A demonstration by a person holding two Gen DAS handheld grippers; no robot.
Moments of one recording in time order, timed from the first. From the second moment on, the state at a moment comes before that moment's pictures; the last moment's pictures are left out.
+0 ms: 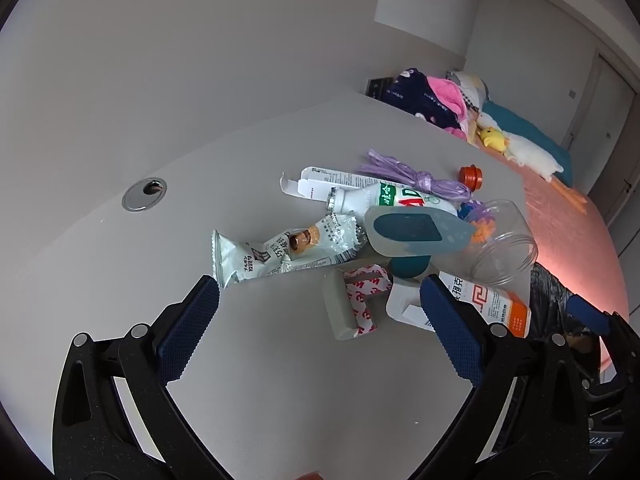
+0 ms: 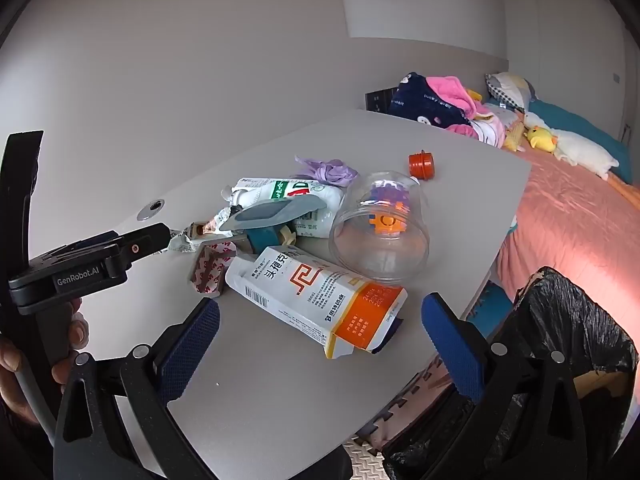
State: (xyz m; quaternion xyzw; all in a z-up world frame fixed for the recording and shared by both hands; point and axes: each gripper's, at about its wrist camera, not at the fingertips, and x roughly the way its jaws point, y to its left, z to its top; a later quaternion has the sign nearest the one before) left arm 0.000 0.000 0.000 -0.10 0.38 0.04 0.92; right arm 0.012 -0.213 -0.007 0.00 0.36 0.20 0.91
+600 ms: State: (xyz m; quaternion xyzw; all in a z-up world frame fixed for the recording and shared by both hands) left arm 0.000 0.000 0.002 -0.08 0.37 0.05 0.92; right arm 0.011 -0.215 -0.006 0.00 0.36 0.20 0.91
